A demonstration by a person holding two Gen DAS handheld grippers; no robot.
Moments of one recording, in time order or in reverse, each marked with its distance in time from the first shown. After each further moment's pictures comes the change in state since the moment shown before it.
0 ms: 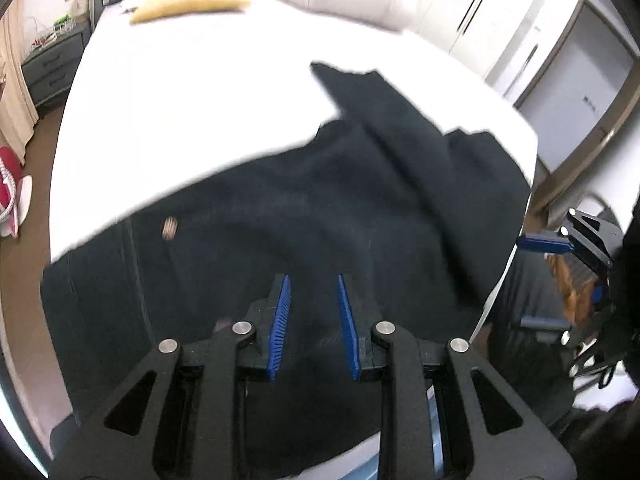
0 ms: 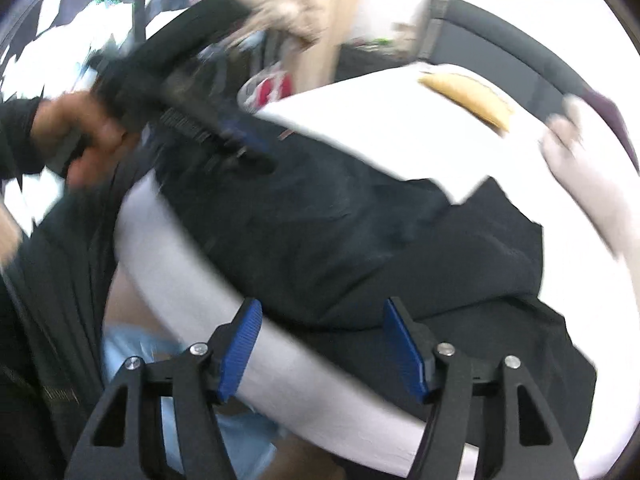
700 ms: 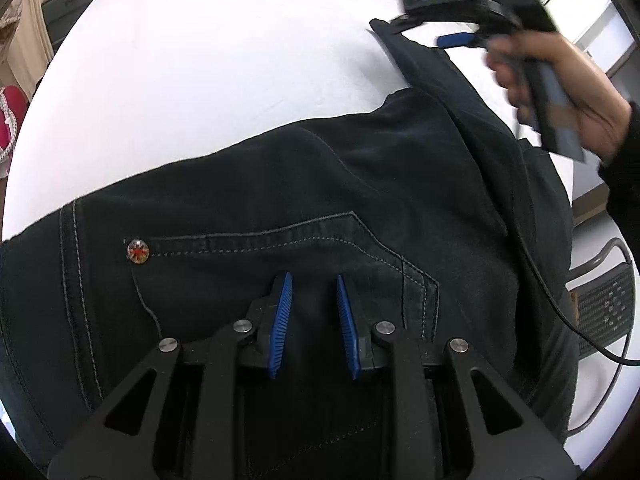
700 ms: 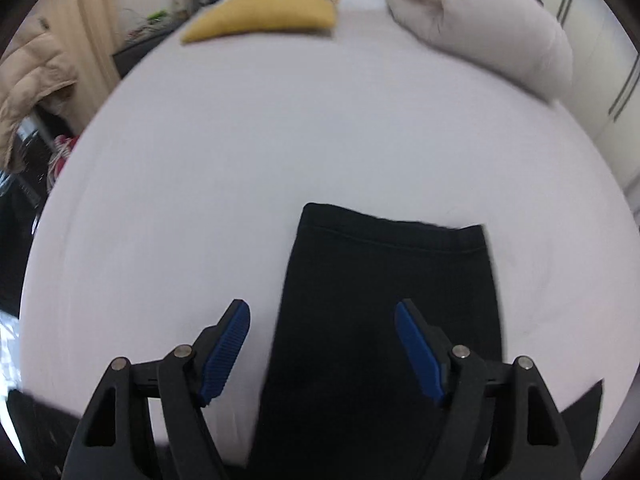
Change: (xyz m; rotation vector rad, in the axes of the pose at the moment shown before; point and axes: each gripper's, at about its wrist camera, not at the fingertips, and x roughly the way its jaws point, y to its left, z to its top) left arm 0.093 0.029 0.014 -0.168 0.143 0.049; right arm 0.230 -0.254 0.168 0.593 0.272 -0.285
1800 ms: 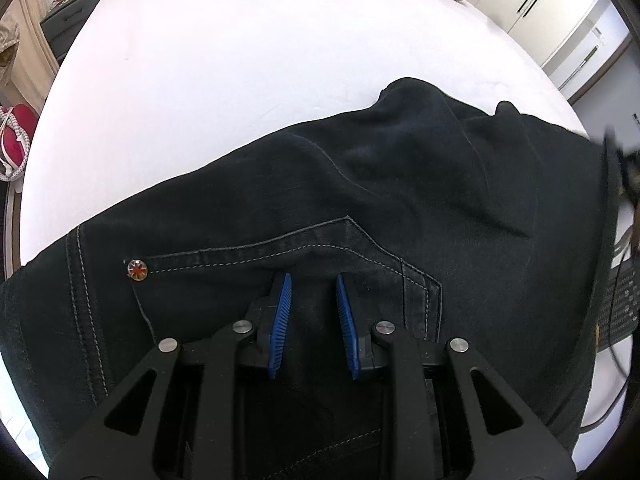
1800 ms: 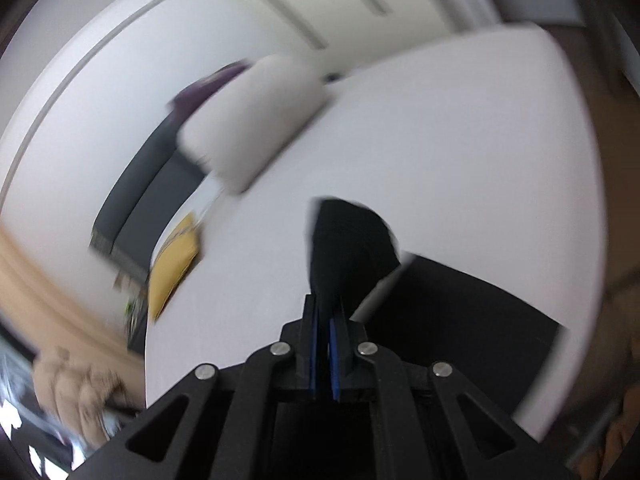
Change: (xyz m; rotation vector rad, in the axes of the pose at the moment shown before) left arm -0.007 -0.032 0.001 0.035 0.040 0.095; right arm -0.152 -0.342 -0.263 0.981 -0.500 0.203
